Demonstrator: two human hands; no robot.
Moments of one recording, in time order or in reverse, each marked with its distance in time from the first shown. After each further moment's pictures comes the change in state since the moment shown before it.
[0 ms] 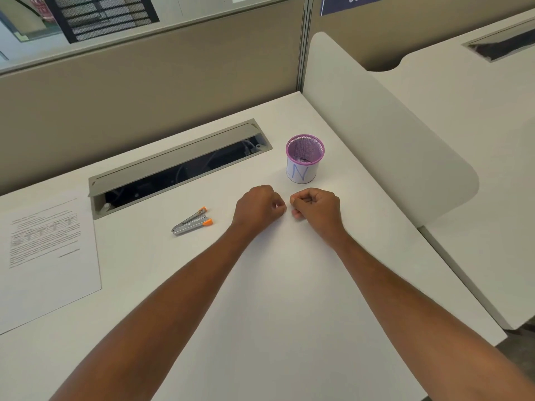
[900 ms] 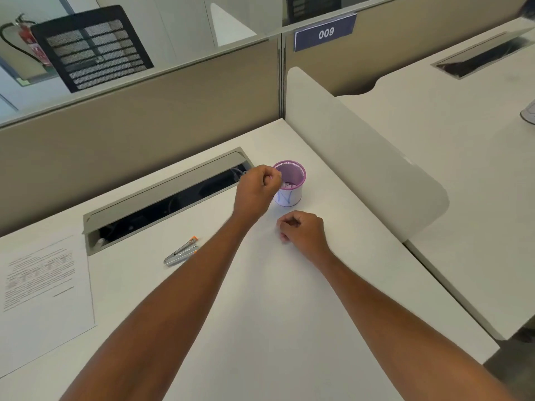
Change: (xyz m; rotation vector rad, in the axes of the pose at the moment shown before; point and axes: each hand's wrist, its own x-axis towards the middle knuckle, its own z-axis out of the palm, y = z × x) left_hand 0.058 0.054 -0.043 -0.516 0.228 -0.075; right_hand -0.004 -0.003 -0.003 0.000 -0.040 -0.022
